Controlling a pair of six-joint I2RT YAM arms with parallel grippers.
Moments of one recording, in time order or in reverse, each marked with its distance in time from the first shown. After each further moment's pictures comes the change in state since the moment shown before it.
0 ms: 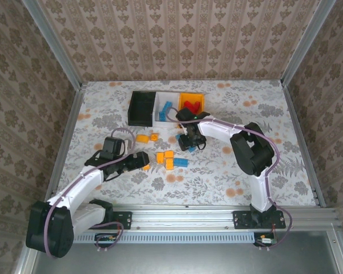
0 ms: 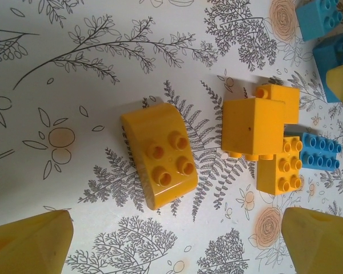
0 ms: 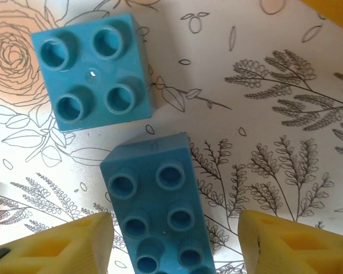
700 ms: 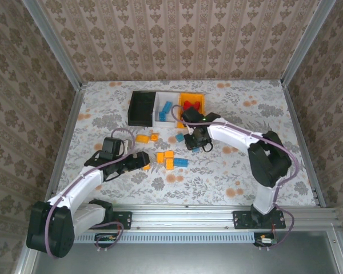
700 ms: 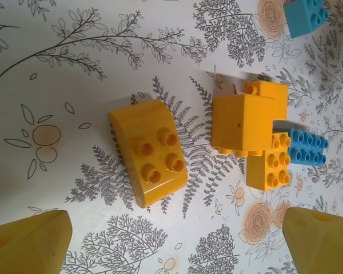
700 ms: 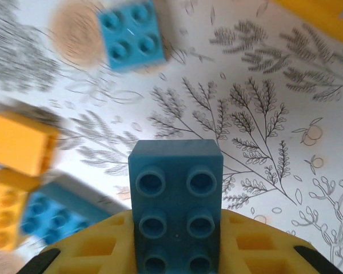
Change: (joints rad) left arm 0.013 0.001 -0.007 0.021 0.047 0.000; right arm 0.002 -0.251 -0.115 -0.024 -0.029 0.060
